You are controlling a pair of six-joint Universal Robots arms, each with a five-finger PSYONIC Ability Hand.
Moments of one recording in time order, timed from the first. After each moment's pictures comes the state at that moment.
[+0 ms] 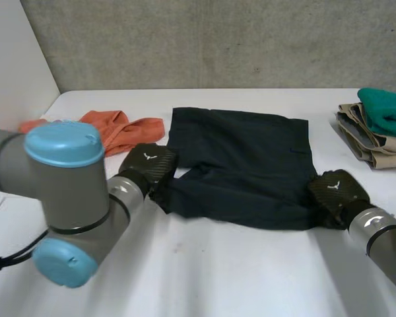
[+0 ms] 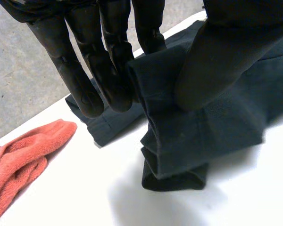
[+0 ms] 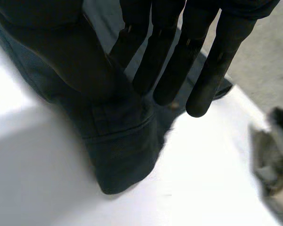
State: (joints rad) left arm 4.11 -2.03 -1.46 3.17 -1.59 3.38; right arm 1.70 -1.24 1.93 -0.29 1.27 2.52; left_hand 1.15 1.19 1.19 1.20 0.97; right_hand 1.10 1.18 1.18 1.19 0.99
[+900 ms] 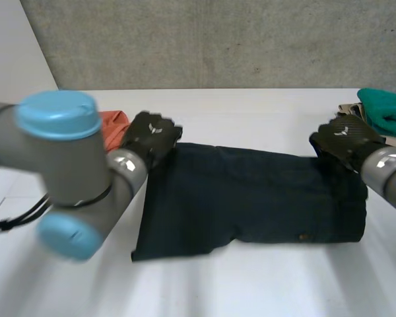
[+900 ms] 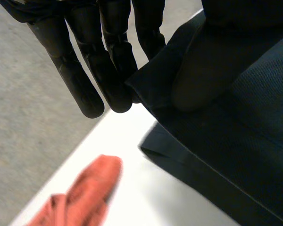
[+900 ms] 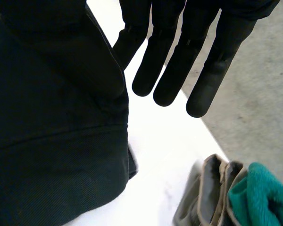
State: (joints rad) left arm 4.11 -2.08 -1.28 3.16 -1.60 3.62; right arm 1.75 -1.28 1.54 0.07 1.31 2.42; left_hand 1.15 1.20 1.19 1.20 0.97; right_hand 1.11 1.18 1.19 1.20 1.02
